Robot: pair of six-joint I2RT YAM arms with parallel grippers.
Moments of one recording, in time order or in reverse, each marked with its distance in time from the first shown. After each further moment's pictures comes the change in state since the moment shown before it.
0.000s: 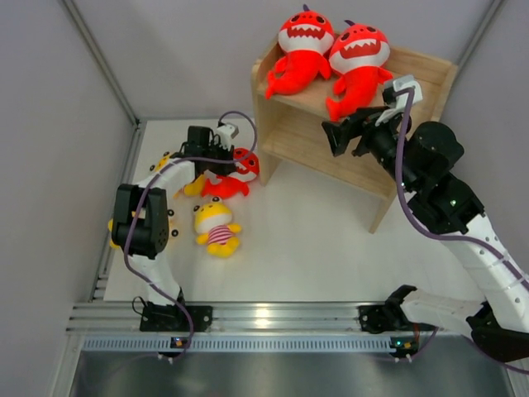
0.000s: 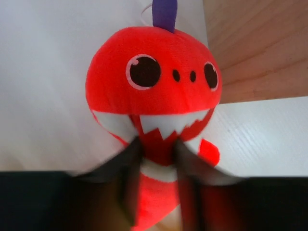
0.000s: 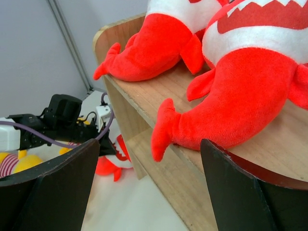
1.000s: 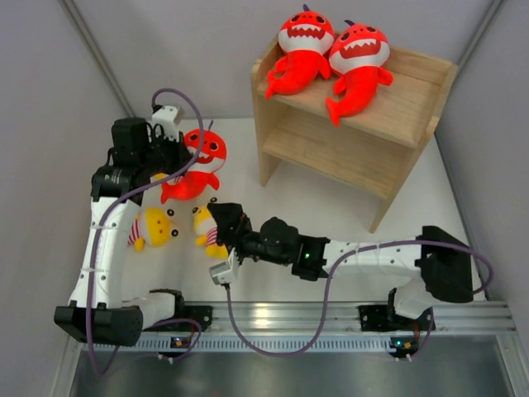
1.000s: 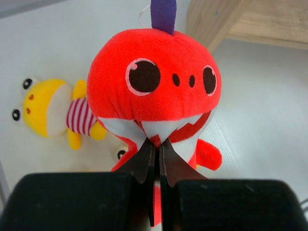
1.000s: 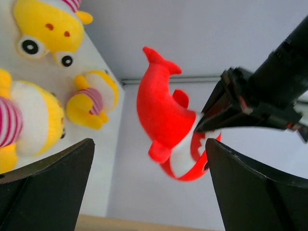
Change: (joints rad) left arm 0.109 -0.661 0.149 -0.587 -0.066 -0.126; right arm 0.651 0.415 -0.466 0.675 -0.107 -1.461
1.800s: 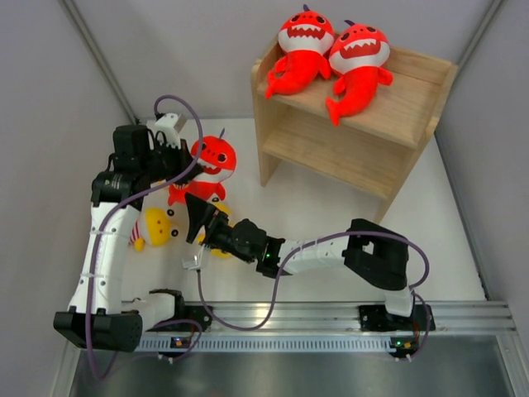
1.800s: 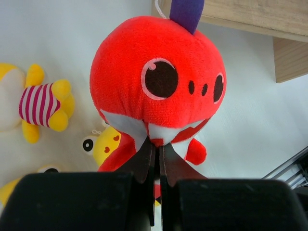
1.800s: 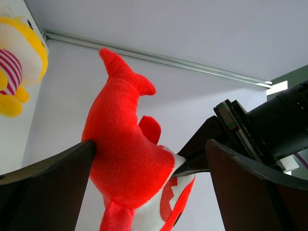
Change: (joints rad) left arm -0.001 -0.040 -0.053 -0.052 0.137 -0.087; right arm -0.011 0.460 0.192 0.463 0.182 -0.497
